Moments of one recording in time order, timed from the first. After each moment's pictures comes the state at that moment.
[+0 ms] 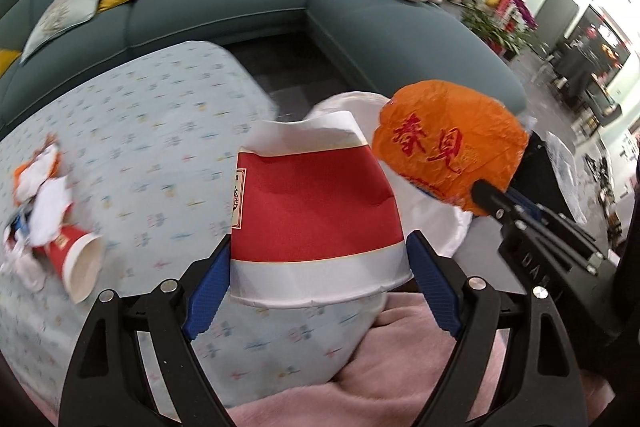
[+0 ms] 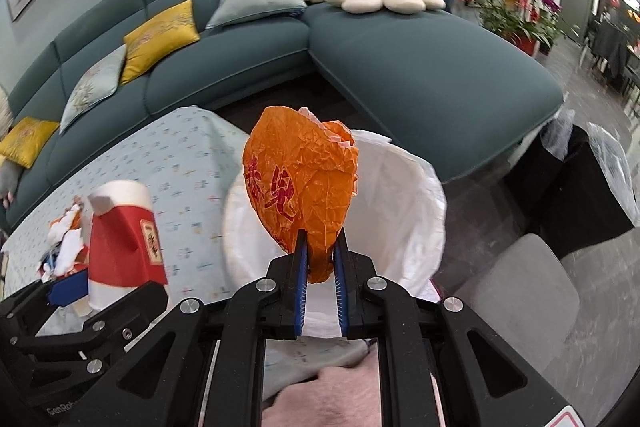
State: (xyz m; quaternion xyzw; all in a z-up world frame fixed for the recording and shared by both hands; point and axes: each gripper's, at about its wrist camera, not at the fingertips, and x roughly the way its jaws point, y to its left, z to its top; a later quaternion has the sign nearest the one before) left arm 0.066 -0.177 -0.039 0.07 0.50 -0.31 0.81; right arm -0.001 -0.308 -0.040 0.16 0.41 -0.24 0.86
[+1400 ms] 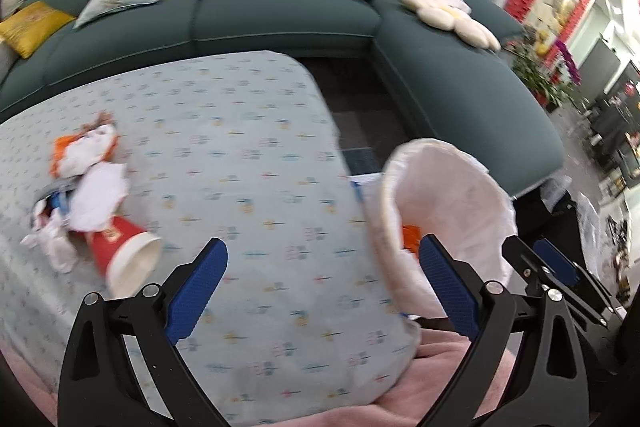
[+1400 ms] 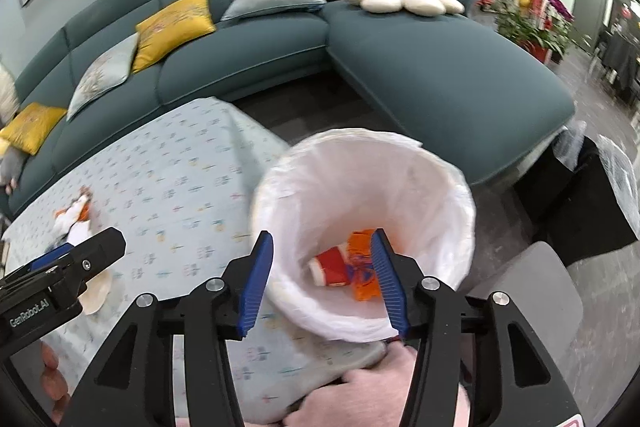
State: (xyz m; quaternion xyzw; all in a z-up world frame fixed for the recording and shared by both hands) left arm 0.105 -0.105 -0.030 0.01 0.48 -0.21 0.85; right arm 0.022 -0.272 -0.037 0.14 0.42 -0.21 0.87
